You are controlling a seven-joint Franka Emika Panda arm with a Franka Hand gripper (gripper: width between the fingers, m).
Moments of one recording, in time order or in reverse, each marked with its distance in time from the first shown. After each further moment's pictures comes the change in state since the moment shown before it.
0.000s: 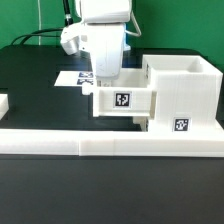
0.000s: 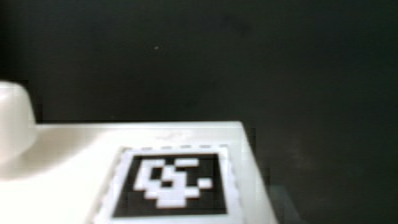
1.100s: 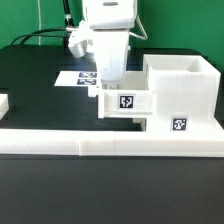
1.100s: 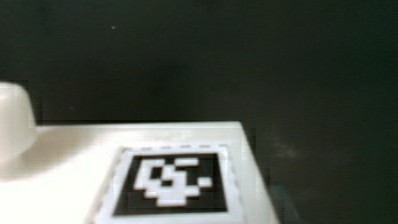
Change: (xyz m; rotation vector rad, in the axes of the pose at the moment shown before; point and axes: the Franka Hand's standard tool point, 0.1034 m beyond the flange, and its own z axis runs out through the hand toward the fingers) arm 0.008 -0.015 0.010 0.012 0.004 0.026
